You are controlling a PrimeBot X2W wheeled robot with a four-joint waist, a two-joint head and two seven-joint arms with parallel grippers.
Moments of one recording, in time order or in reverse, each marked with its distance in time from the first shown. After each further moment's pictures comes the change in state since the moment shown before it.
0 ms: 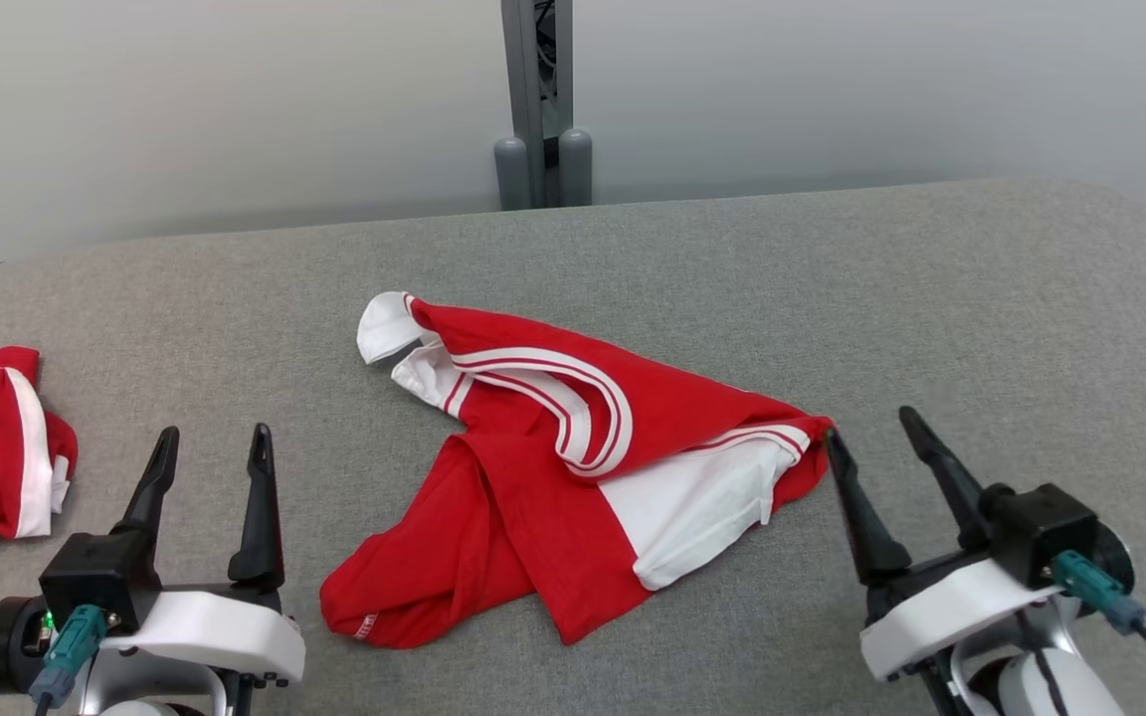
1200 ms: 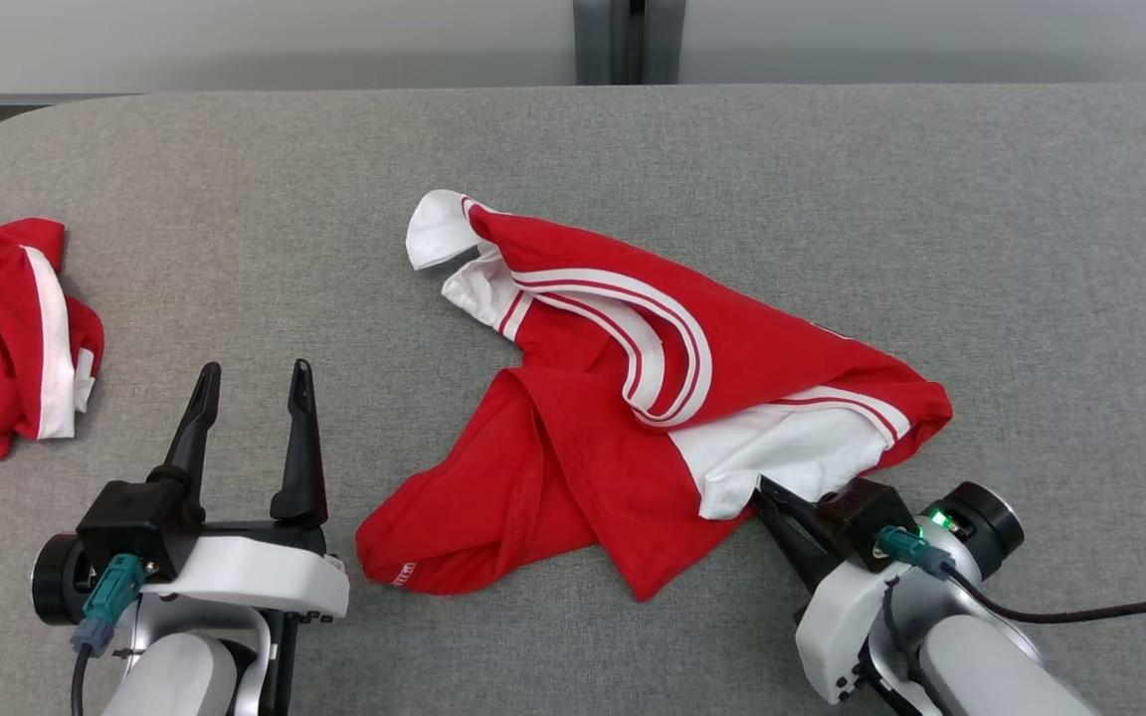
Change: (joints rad) left arm -0.132 -0.079 -0.037 0.105 -0.017 -0.036 -0.091; right arm -0.221 -0.145 0.407 0.277 -0.055 0.001 0.102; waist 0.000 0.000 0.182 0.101
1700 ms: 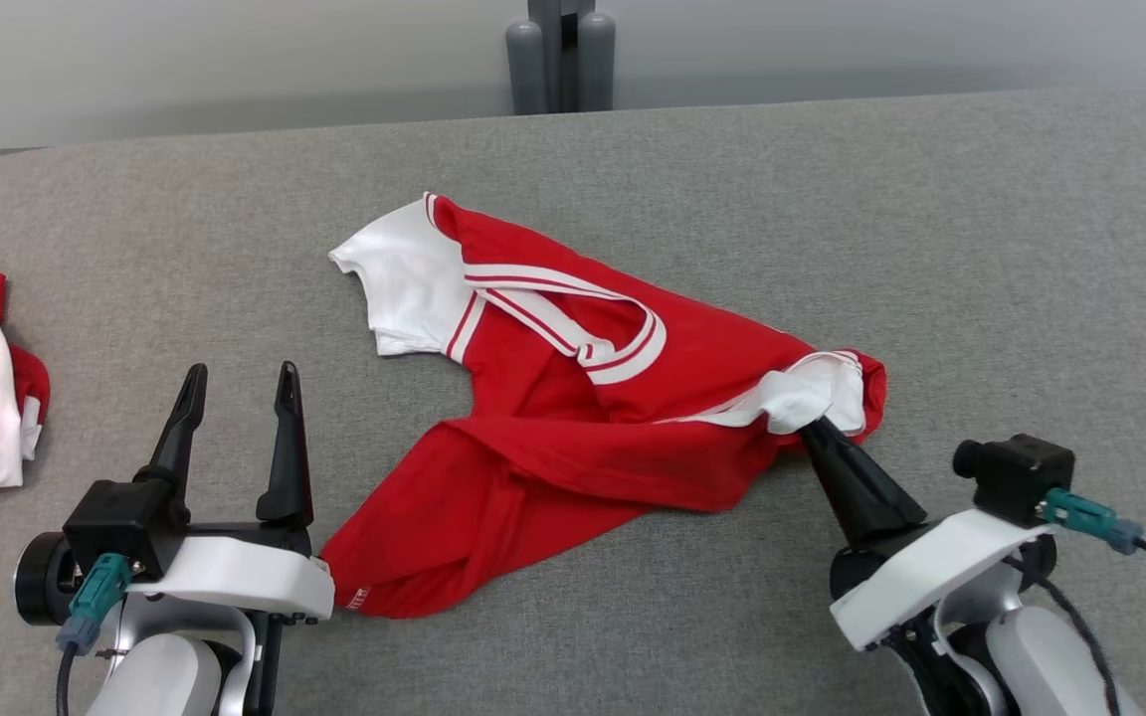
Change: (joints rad) left arm 0.002 0.025 0.003 0.004 -0.006 -0.004 0.004; right arm 0.114 0.064 -0.204 -0.227 0.439 0.000 -0.003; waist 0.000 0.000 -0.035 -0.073
